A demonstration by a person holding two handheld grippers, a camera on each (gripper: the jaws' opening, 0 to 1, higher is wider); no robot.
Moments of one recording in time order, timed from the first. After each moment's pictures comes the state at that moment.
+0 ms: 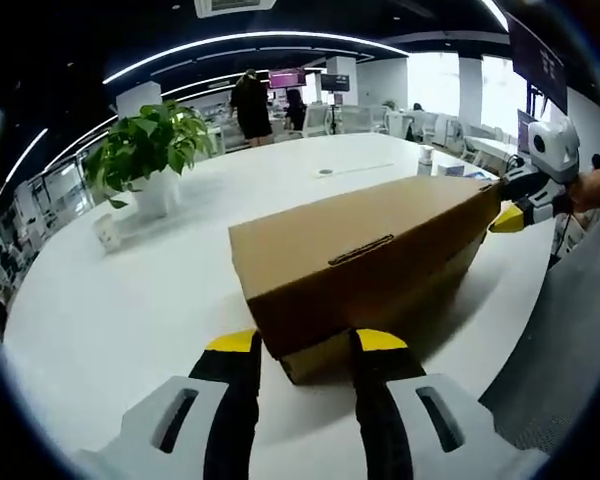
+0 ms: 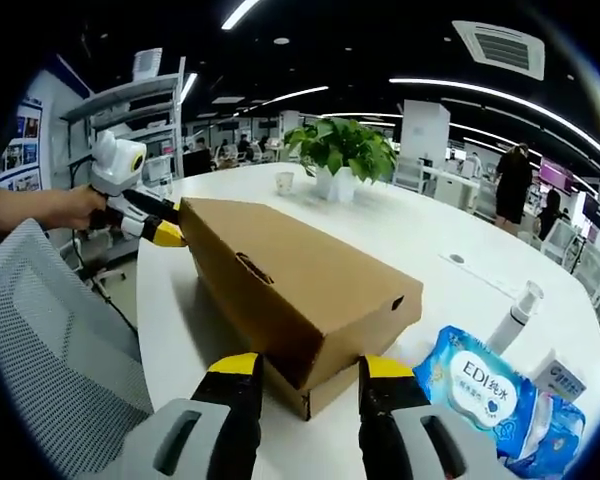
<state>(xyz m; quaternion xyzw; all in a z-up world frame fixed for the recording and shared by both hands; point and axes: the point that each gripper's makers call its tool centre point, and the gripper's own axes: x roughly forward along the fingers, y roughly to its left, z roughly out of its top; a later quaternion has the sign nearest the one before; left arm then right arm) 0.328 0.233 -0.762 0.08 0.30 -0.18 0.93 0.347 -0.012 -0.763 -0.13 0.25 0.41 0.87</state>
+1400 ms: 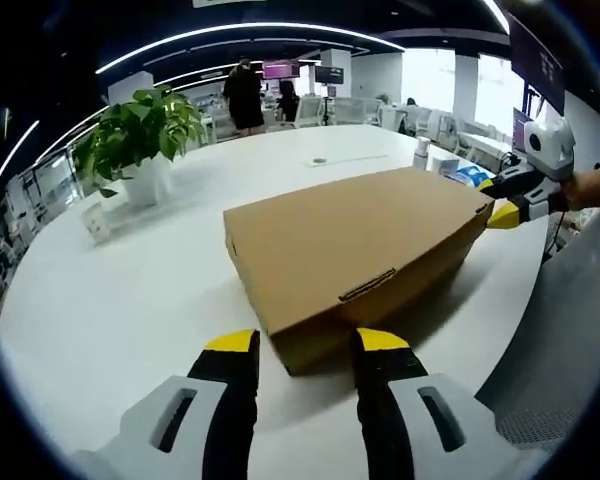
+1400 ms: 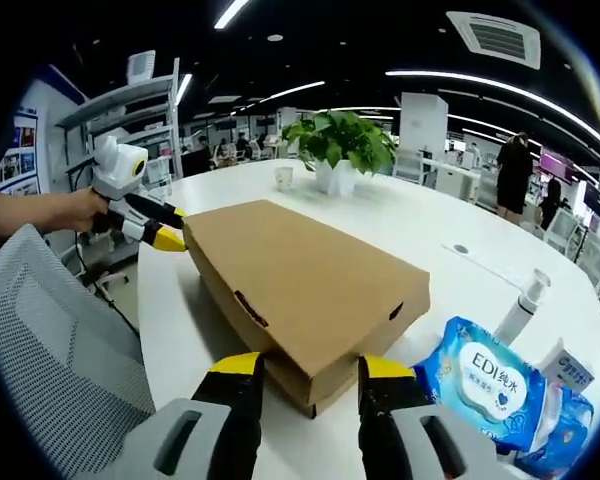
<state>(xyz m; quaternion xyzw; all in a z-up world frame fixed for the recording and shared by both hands) 0.328 0.234 -0.773 0.07 0.32 -0.21 0.92 0.346 -0.008 -0.770 -0.12 0.26 0.41 0.86</state>
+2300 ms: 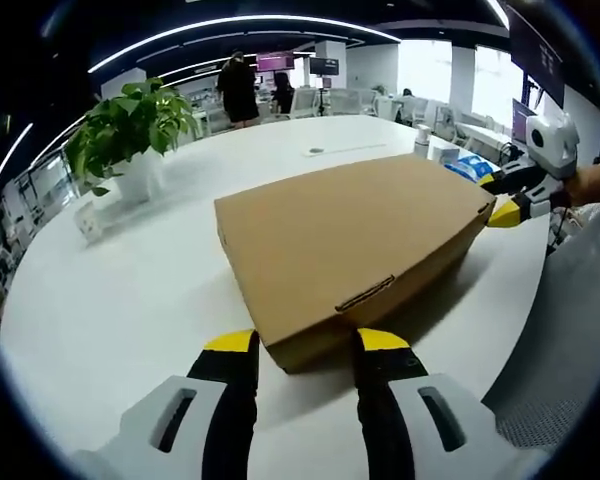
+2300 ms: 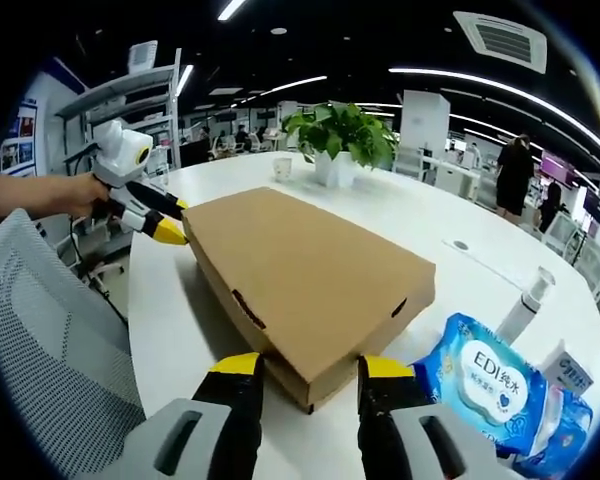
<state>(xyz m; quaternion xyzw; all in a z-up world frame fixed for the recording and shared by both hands) 0.339 0.232 -0.786 0.09 0.33 -0.21 0.91 0.353 -0.009 -0.784 -0.14 0.27 0.41 0.86</state>
